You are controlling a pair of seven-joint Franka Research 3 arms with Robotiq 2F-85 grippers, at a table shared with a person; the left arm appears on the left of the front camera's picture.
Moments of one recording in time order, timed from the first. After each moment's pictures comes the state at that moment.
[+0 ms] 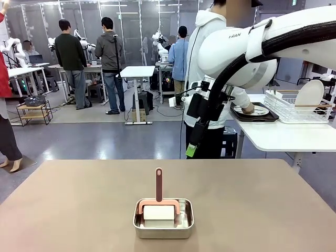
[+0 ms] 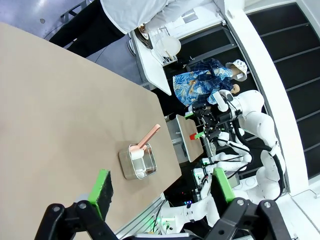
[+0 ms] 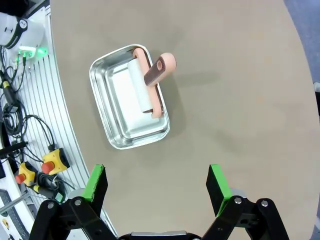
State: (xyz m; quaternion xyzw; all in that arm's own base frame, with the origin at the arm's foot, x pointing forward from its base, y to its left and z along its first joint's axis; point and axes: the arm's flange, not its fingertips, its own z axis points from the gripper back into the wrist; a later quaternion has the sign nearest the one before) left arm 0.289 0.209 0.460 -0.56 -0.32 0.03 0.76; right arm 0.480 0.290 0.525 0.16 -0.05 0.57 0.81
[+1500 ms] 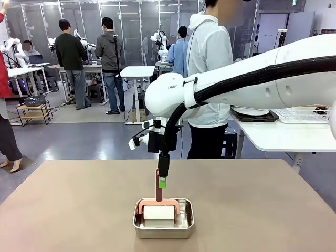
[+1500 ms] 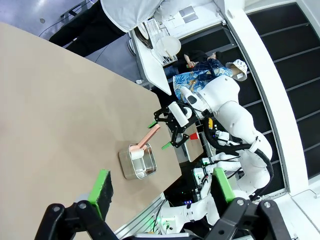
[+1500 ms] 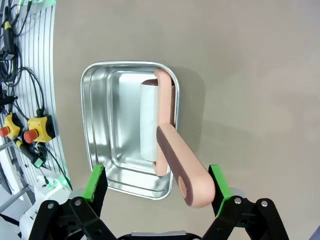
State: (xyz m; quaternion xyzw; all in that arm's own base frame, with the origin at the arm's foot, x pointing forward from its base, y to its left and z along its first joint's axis) left arm 0.289 0.209 0.460 -0.56 -0.32 0.03 0.76; right arm 0.504 0.417 0.412 0.13 0.08 0.70 0.70
